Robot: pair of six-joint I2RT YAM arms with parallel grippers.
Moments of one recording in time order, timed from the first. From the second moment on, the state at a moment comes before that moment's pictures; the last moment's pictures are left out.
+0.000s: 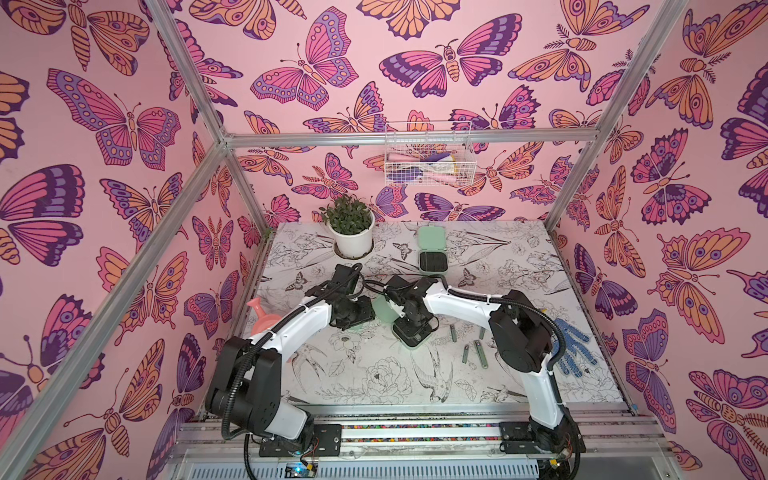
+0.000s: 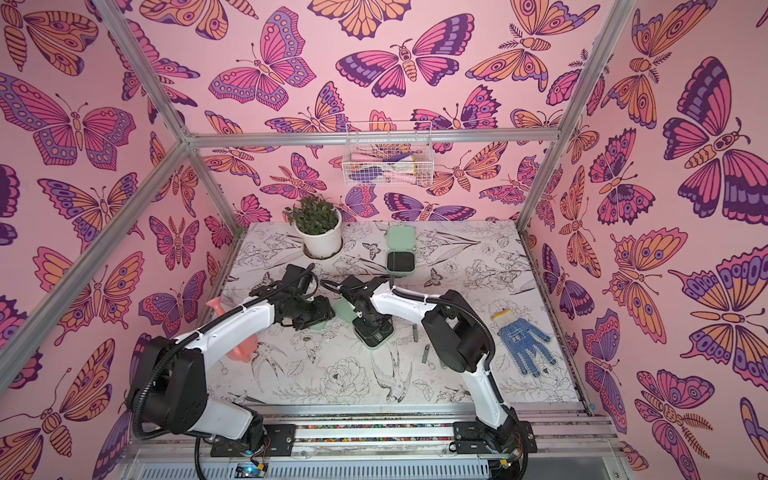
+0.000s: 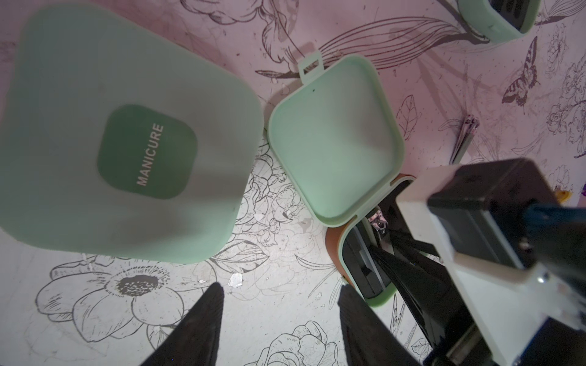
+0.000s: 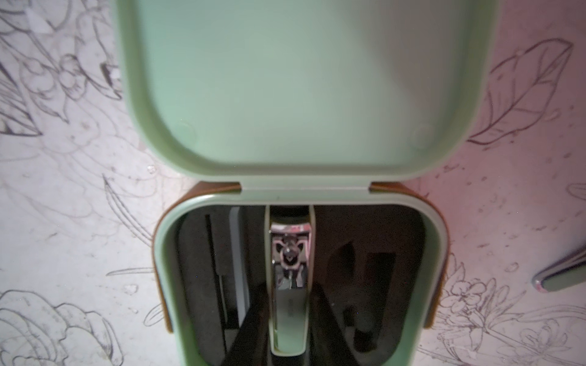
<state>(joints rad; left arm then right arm) -0.37 1.49 0.97 -0.61 0.21 -0.60 0.86 2.14 1.60 -0.91 0.06 0.15</state>
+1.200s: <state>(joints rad) -0.37 1.44 0.97 -0.61 0.21 -0.60 0.86 2.13 1.62 -0.92 0.09 0.16</state>
